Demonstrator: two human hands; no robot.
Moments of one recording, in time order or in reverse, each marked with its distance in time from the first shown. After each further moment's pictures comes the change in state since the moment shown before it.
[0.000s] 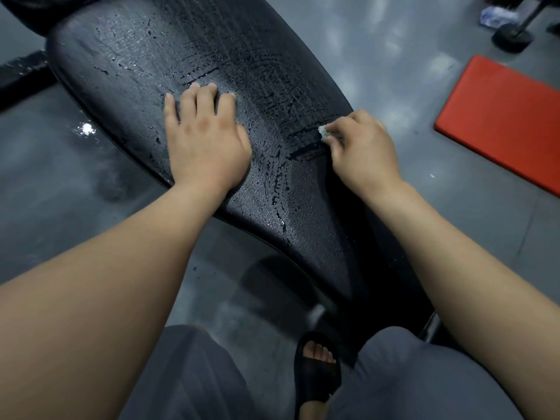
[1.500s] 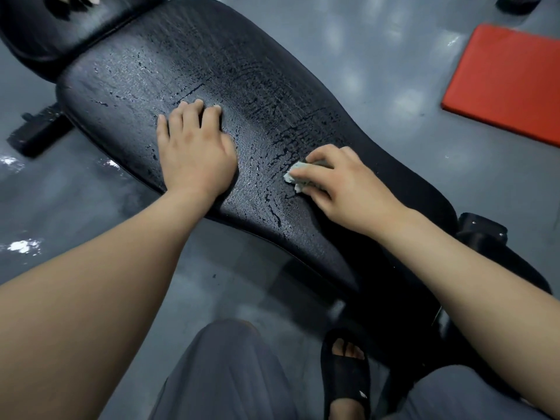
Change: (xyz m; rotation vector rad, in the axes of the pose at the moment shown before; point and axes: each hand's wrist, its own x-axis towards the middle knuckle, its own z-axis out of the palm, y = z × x) left_hand -0.002 -0.004 -0.003 -0.017 -0.015 0.026; right_hand -0.069 0.003 -0.009 0.171 -0.124 -0.351
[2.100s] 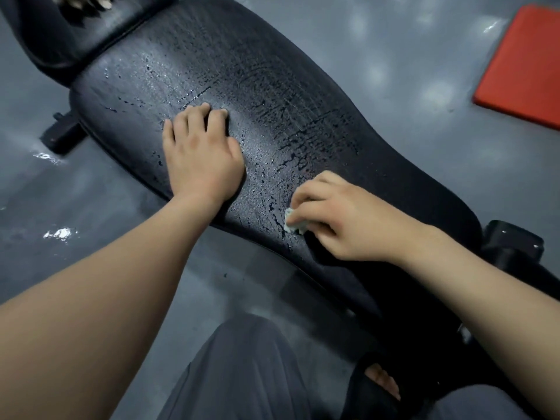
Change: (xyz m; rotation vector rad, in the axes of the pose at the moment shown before) left_hand 0.003 0.005 0.001 0.053 0.000 -0.030; right_hand -0.002 -0.003 -0.002 0.182 -0.194 -0.308
